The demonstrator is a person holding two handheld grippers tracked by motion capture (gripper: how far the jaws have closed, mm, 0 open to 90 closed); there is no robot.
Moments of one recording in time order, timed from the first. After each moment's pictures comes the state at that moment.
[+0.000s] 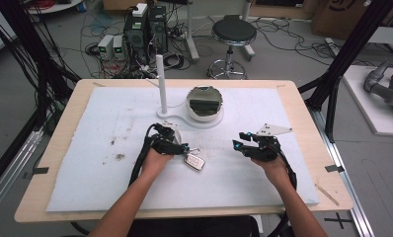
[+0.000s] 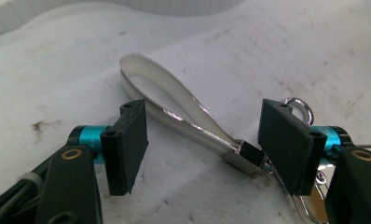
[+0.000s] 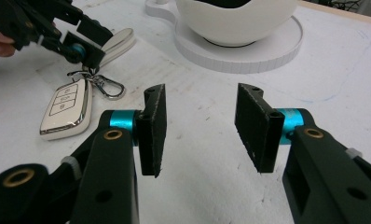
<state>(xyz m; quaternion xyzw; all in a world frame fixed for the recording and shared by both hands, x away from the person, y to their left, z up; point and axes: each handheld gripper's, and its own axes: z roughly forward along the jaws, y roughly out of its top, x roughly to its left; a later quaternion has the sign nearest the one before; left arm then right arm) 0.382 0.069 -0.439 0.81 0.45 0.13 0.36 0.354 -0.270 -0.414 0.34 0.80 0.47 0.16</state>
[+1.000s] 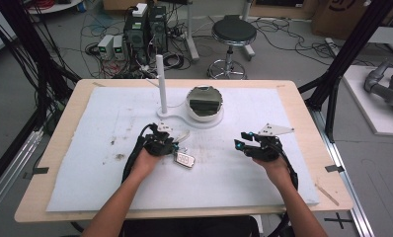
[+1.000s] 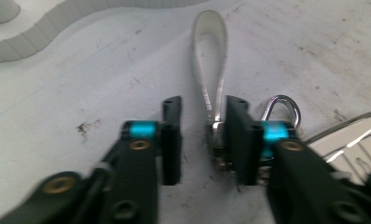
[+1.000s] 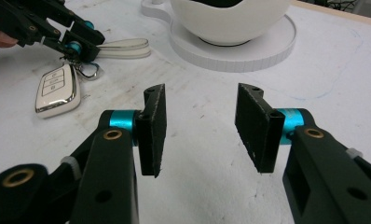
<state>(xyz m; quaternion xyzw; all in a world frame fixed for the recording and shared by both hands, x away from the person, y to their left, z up) 0.382 0.097 -0.442 0.84 0.37 0.16 0.36 0.353 -0.274 -0.414 0.34 0.80 0.47 0.16</state>
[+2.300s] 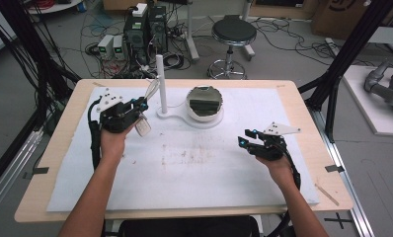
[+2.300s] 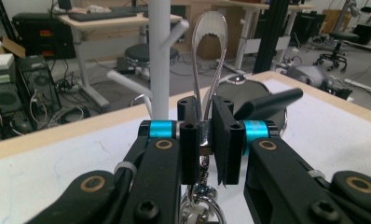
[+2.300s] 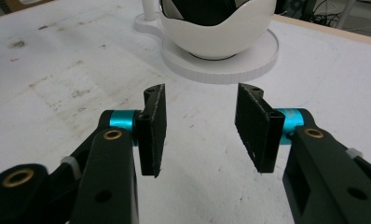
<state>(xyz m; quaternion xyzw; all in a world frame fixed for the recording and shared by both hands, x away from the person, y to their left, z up) 0.367 0.178 -0.328 0.67 0.39 0.29 0.56 0.351 -0.283 -0.407 0.35 0.78 0.49 0.18</state>
